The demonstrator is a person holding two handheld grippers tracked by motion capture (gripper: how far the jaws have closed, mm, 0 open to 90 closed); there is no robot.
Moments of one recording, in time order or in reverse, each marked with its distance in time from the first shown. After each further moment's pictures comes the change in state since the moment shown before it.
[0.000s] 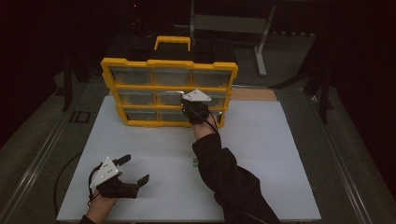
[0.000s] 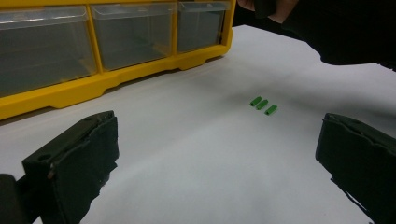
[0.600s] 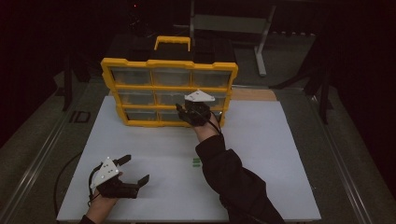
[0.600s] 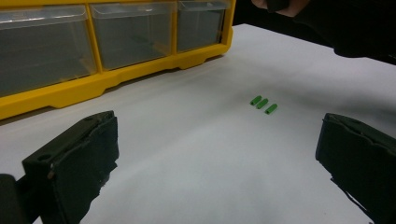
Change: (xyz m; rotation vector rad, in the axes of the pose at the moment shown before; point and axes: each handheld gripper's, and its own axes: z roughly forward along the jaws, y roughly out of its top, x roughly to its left) left arm 0.000 0.000 0.000 0.001 0.001 0.002; right arm 0.001 0.002 -0.014 0.012 0.070 0.037
